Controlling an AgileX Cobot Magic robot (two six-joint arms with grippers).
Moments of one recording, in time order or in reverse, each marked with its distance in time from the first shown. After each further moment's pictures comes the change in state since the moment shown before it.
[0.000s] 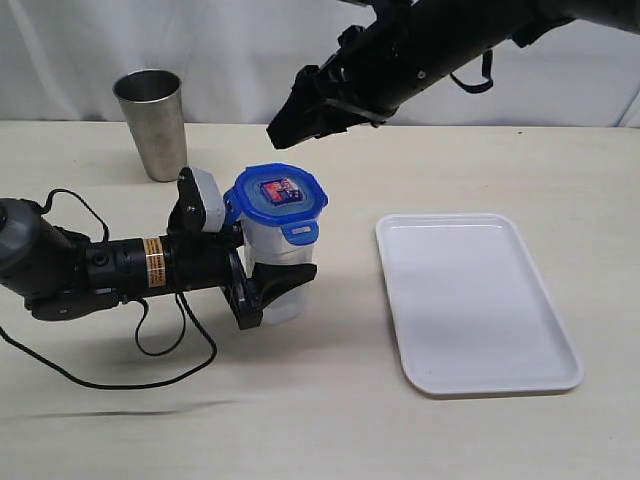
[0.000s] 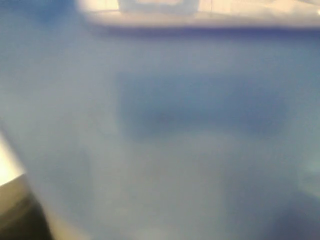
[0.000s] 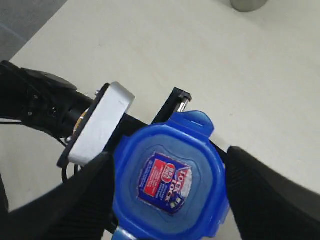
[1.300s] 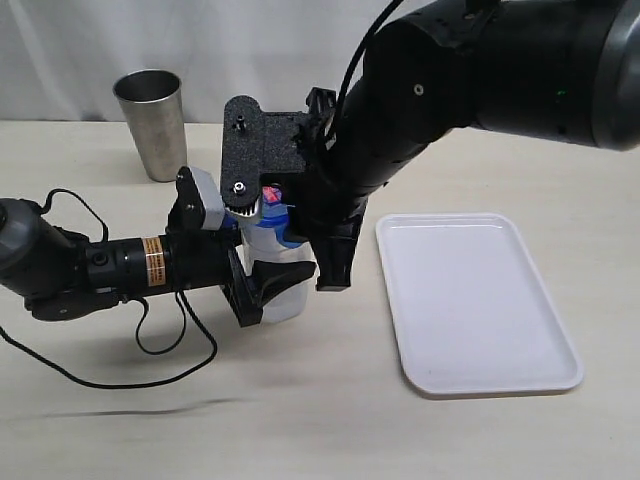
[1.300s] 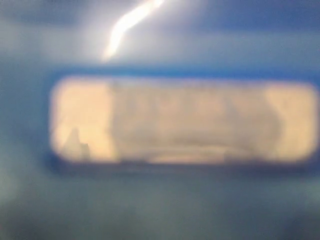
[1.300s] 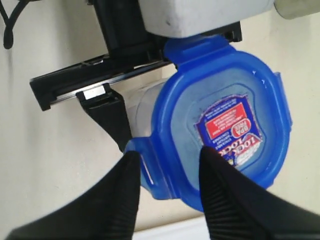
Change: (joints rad) left arm 0.000 0.000 0.000 -0.009 0.004 -0.004; right arm 0.352 -0.111 0.264 -0.781 -0.272 -0.233
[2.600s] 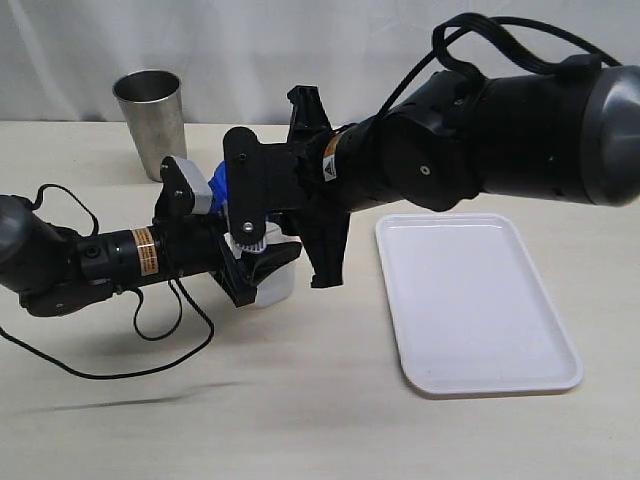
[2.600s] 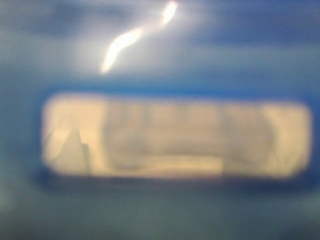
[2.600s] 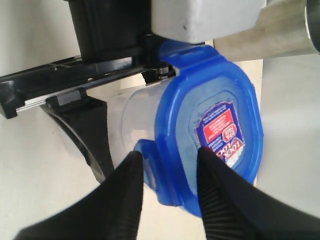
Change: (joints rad) left arm 0.022 0.000 -0.006 -0.066 0.022 -0.024; right arm 0.006 0.034 0.162 -0.127 -0.380 -0.060
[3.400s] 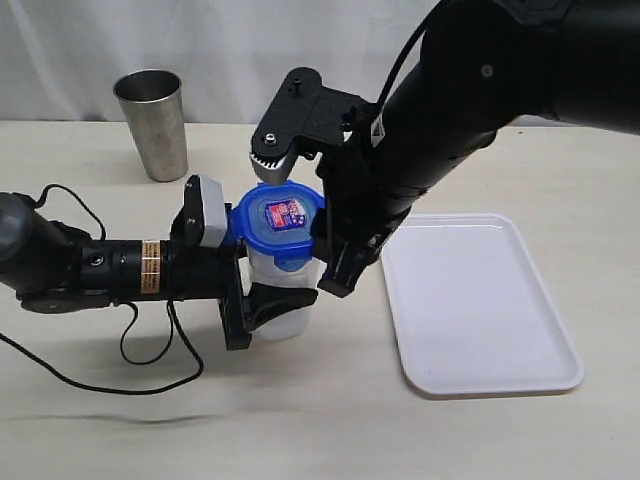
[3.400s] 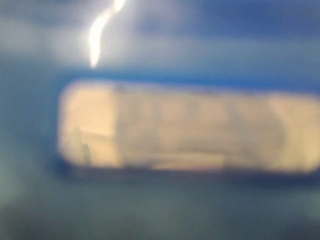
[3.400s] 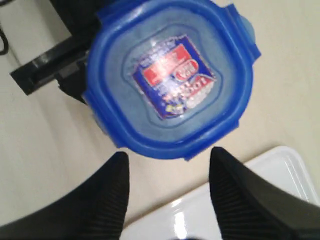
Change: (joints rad) left arm -0.012 -0.034 0.004 0.258 -0.028 0.022; right arm -0.040 -0.141 -0.094 0.172 0.476 0.420
